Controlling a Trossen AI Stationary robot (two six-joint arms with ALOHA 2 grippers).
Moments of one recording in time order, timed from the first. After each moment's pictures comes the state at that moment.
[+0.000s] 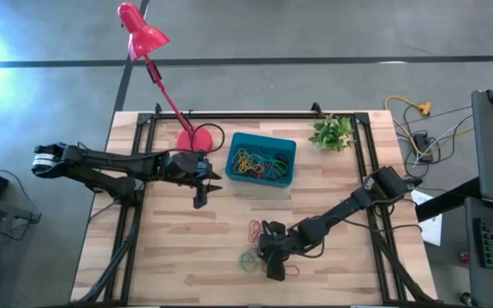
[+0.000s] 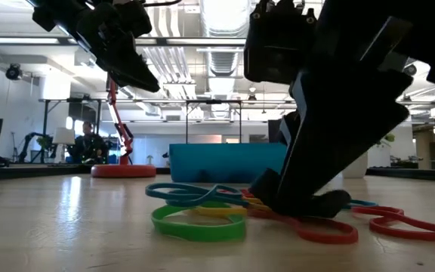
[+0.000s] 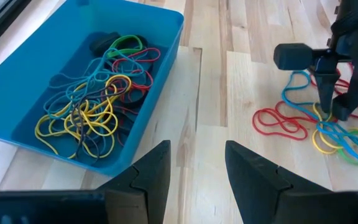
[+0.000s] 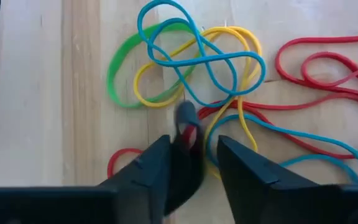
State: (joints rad) left arm 0.02 1.10 0.71 -0.22 -0.03 -0.10; right arm 0.48 2.00 1.16 -0.11 0.09 0.66
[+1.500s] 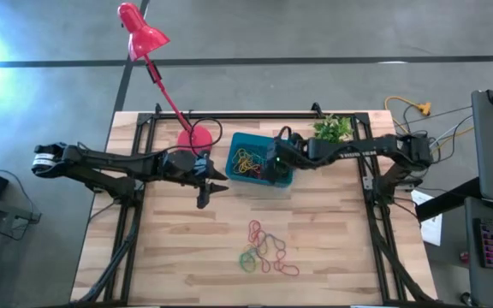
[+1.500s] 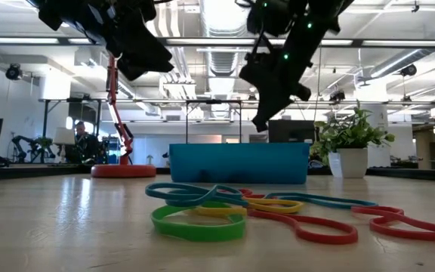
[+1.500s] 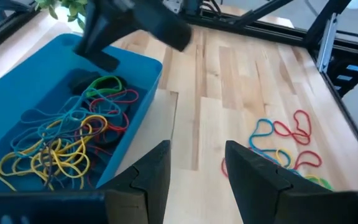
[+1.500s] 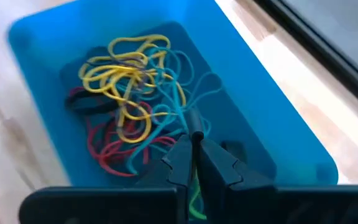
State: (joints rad) left arm 0.02 1.10 0.71 -0.06 0.03 -0.19; right arm -0.13 1.65 1.16 -0.52 0.39 0.46
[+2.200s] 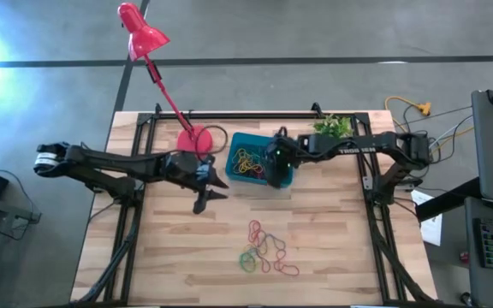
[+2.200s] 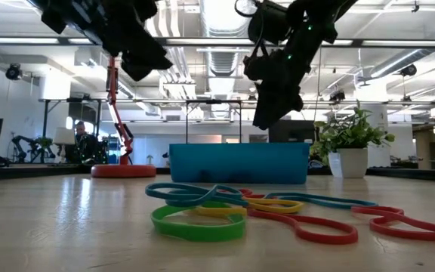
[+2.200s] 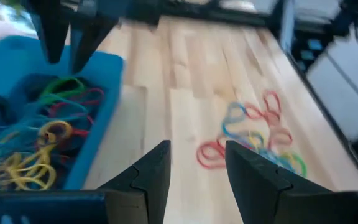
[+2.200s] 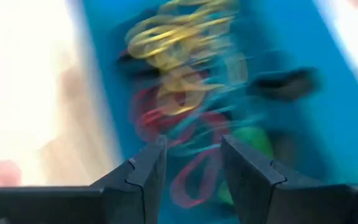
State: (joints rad) left arm 0.02 1.12 0.71 -0.05 0.16 -0.11; right arm -0.20 1.66 1.15 -0.53 0.06 0.31
